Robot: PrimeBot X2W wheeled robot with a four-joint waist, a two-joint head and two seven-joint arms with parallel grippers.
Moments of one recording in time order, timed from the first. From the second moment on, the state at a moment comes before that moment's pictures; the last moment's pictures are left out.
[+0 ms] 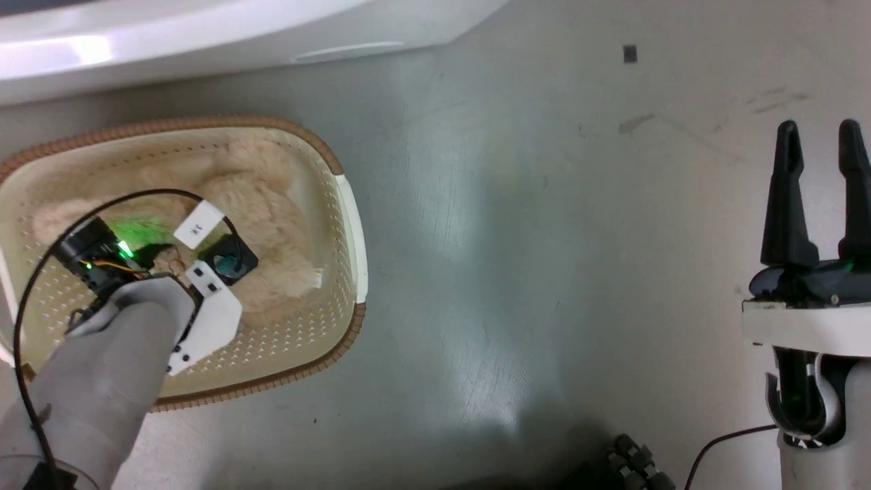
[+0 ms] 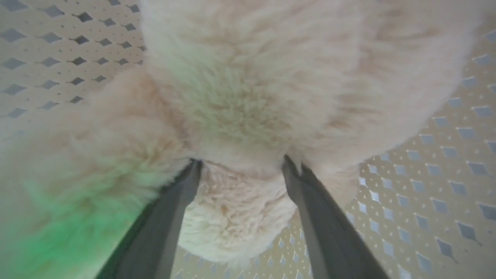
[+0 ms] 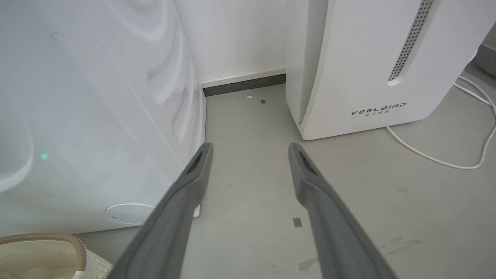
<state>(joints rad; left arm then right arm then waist) -0.87 0.43 -0.70 1.10 0.19 -0.11 0.05 -0.31 -0.05 -0.09 -0.11 0.32 0.13 -0.22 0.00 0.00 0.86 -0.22</state>
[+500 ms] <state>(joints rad) -1.04 0.46 -0.91 1.23 0.09 -0.12 -0.01 -0.36 -0.05 -0.10 -0.12 0.35 0.13 -0.25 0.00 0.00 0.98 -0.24</state>
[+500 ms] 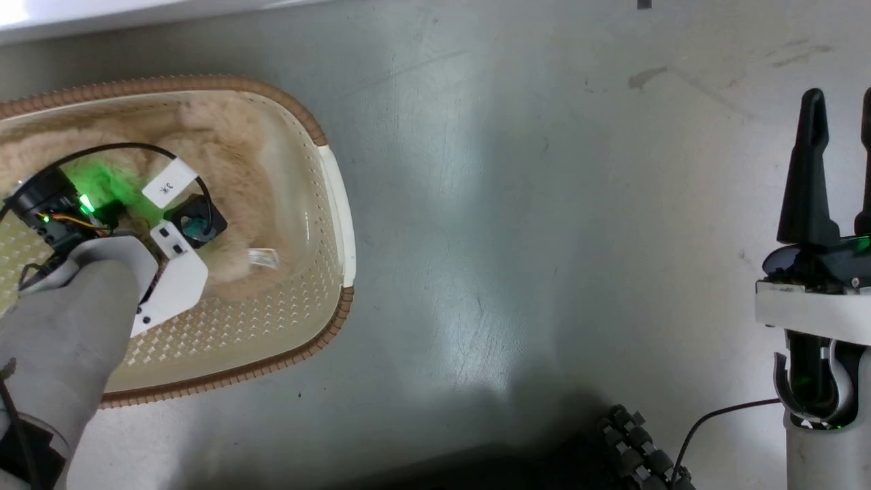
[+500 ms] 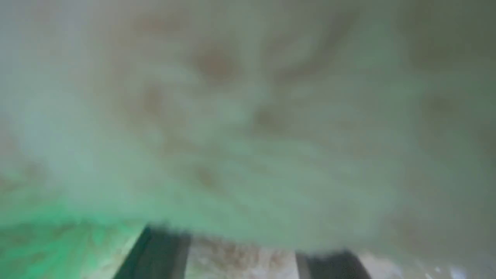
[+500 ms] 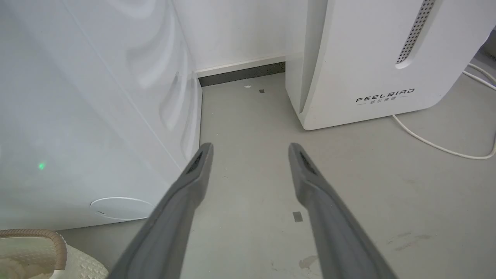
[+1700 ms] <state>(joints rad) -0.88 0.30 -1.06 1.29 -0.14 -0.07 -0.13 -0.29 -0.05 -0.13 0.01 0.32 0.13 -0.26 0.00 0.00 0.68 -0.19</state>
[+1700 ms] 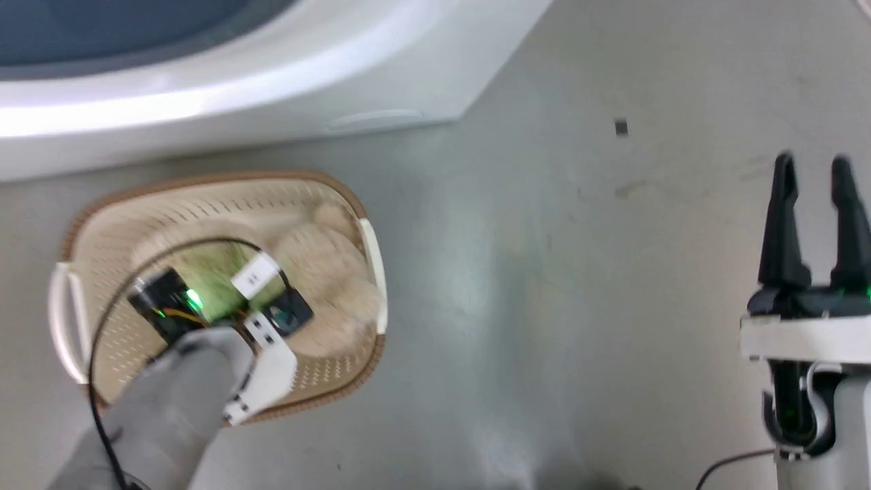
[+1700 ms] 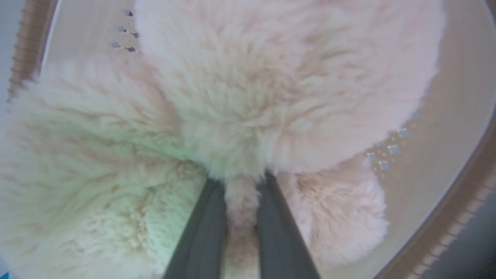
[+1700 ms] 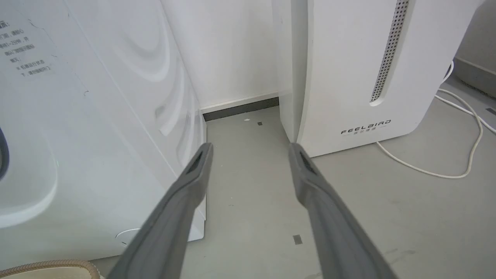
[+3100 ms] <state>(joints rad) -0.53 0.30 -0.65 0.65 -0.33 0.19 -0.26 -0.04 -0.05 -0.18 0.09 0.24 0.13 -0.26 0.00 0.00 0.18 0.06</state>
